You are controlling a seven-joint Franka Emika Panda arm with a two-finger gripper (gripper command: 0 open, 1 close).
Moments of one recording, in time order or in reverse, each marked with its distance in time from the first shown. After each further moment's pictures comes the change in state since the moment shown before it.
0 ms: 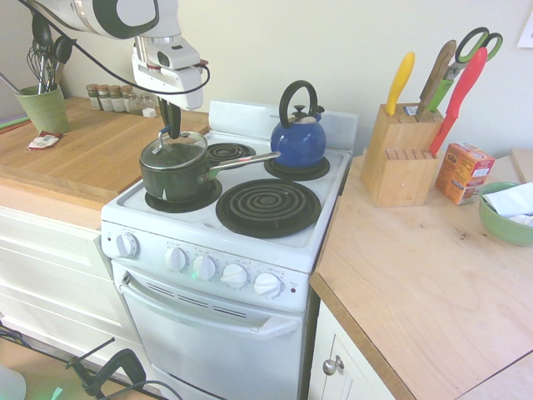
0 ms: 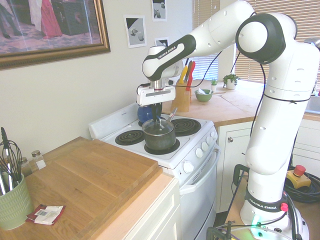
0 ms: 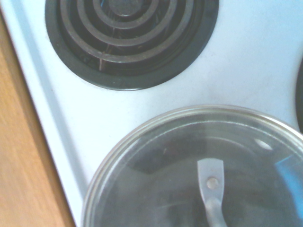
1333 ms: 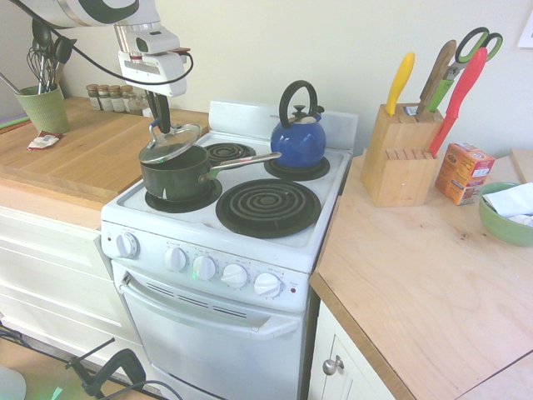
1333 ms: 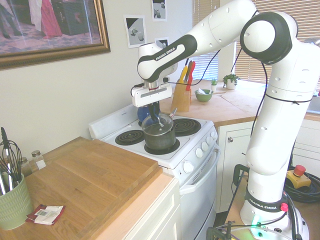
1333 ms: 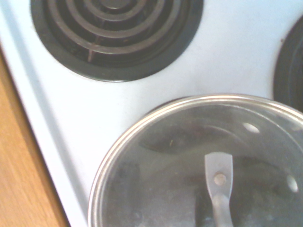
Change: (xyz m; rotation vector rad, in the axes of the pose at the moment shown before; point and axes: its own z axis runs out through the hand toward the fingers) arm -0.034 -0.013 -0.014 -0.077 0.095 0.025
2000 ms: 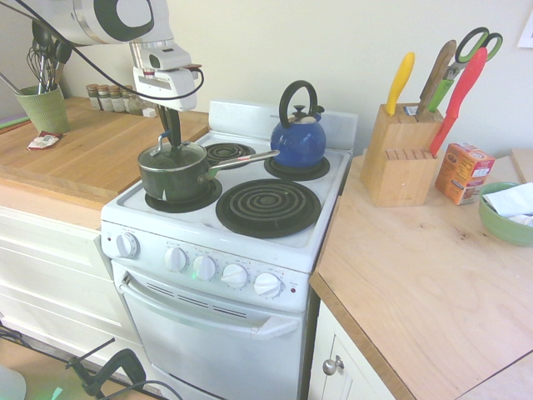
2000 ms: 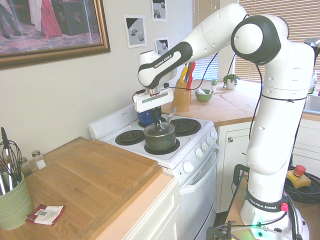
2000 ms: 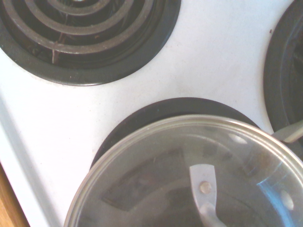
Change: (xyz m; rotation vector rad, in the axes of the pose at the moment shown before) arm 0.015 -0.007 0.031 -0.036 0.002 0.034
